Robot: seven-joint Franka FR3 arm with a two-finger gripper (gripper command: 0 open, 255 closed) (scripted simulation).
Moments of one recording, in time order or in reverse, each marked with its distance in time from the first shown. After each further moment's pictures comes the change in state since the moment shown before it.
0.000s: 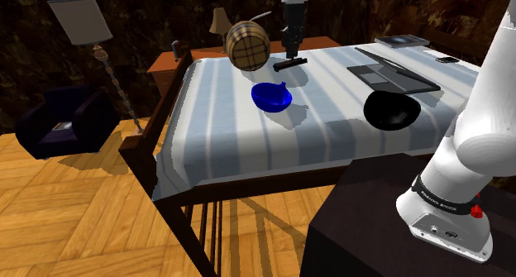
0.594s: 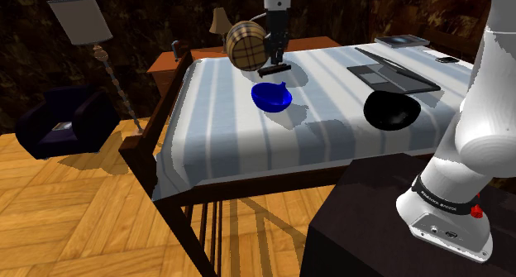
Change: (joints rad) arm 0.044 0.088 0.038 0.080 0.021 0.013 0.080
